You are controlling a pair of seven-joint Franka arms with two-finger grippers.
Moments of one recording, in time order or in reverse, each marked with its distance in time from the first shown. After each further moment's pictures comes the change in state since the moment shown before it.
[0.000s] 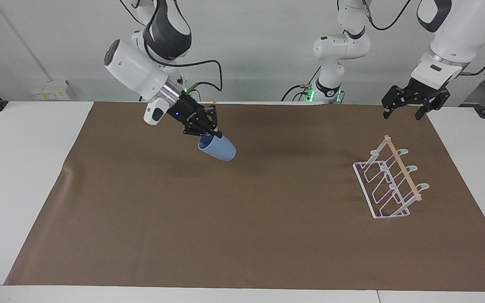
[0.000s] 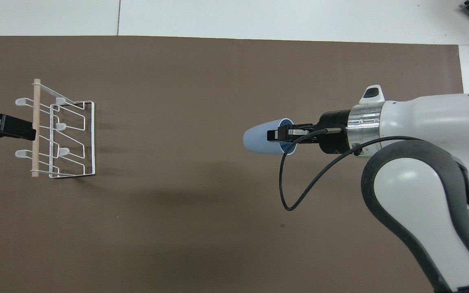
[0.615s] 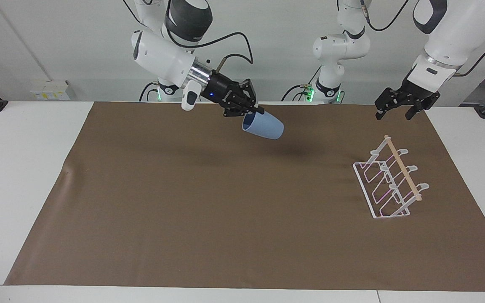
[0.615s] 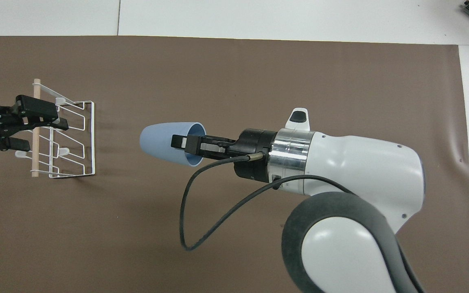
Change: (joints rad) left arm 0.002 -0.004 -0.003 -0.018 -0.301 0.002 -0.519; right arm 0.001 0.000 0.309 0.049 0.426 0.346 -0.012
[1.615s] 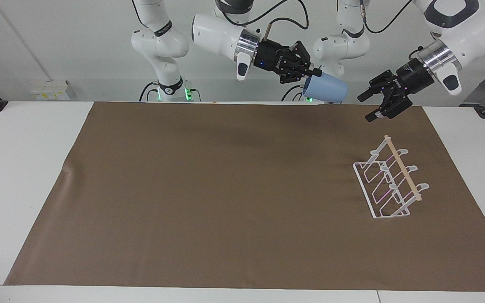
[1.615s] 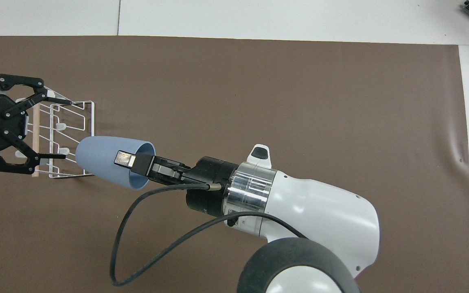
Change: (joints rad) left arm 0.080 -0.048 0.001 -0.101 -0.402 0.011 -0.797; right arm -0.001 0.001 0.154 0.033 0.288 0.188 0.029
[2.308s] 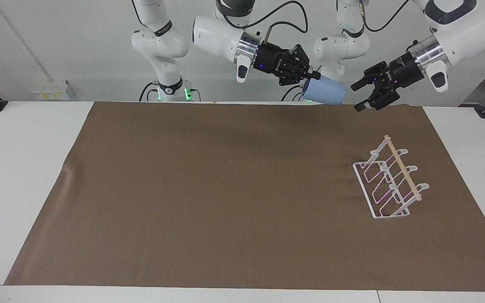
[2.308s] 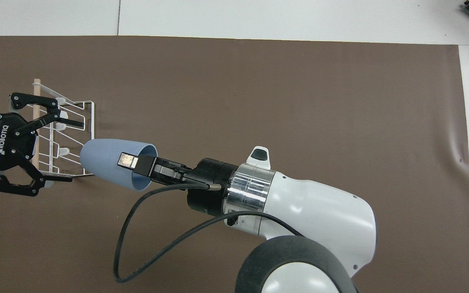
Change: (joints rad) left arm -0.012 -0.027 -0.012 -0.005 -0.023 -0.091 -0.068; right arm 0.000 0.001 0.000 -0.014 0.000 0.000 0.002
